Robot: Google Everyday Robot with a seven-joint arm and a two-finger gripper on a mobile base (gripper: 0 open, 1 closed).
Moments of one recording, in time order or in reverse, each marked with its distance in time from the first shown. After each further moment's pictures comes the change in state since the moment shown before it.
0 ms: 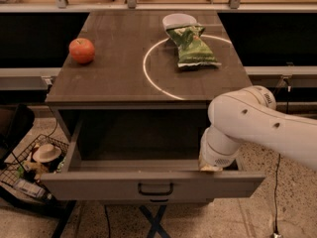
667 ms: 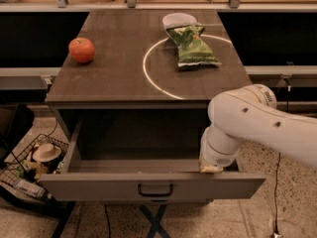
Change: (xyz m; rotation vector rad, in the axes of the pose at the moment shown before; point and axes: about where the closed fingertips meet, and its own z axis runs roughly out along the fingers) arm -0.001 0.004 -0.008 -0.010 0.000 -0.002
